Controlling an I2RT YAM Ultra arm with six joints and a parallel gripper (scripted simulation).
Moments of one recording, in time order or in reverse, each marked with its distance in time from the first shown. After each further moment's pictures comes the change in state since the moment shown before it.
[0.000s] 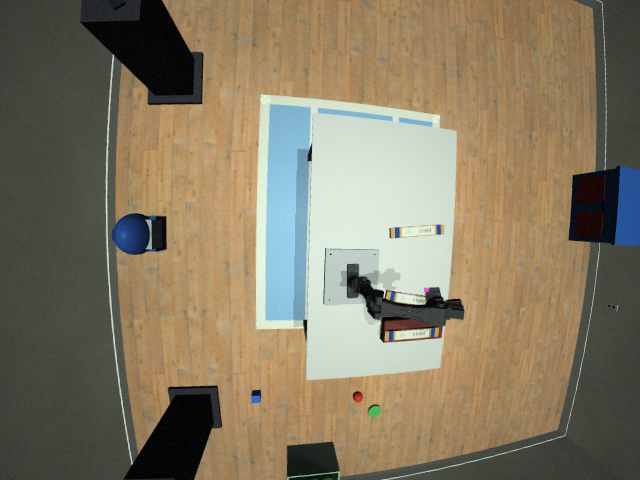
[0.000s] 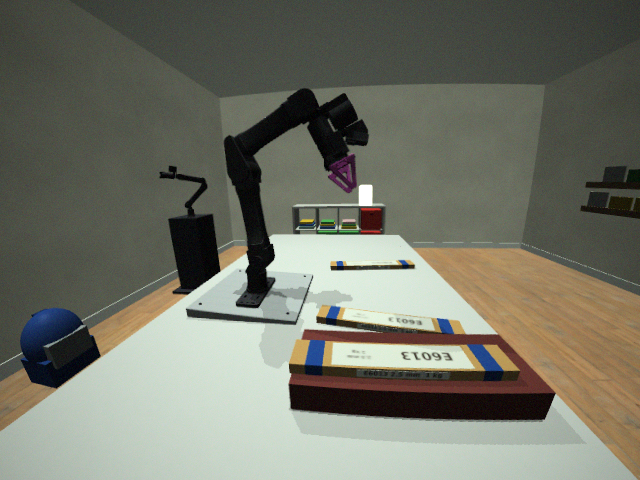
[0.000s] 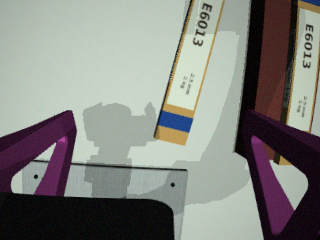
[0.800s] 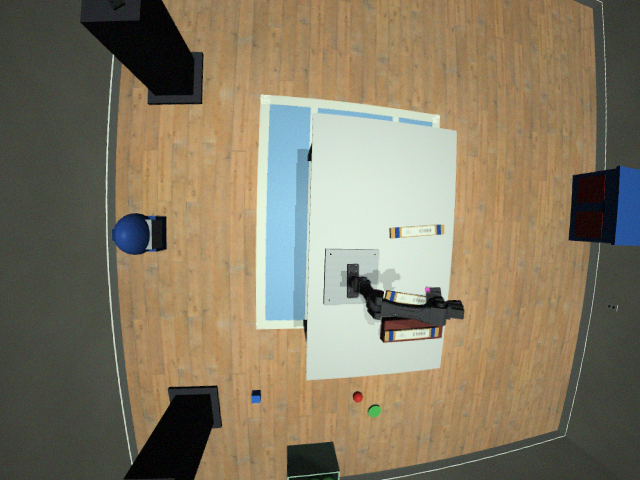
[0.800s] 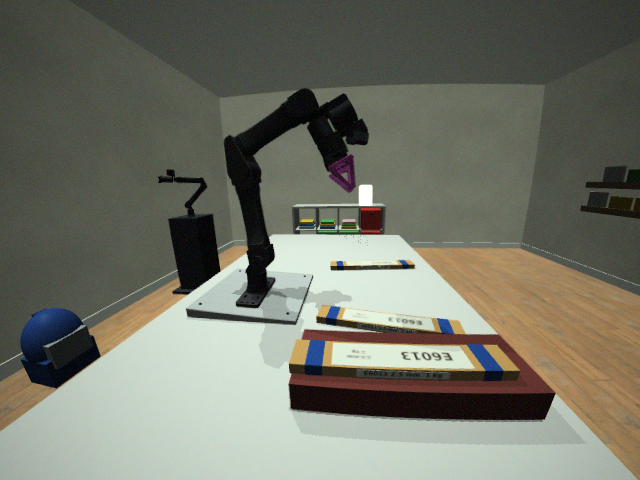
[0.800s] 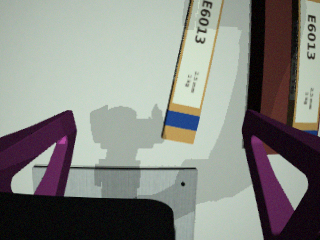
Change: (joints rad) arm 0.005 0.000 0.000 0.000 0.005 0.069
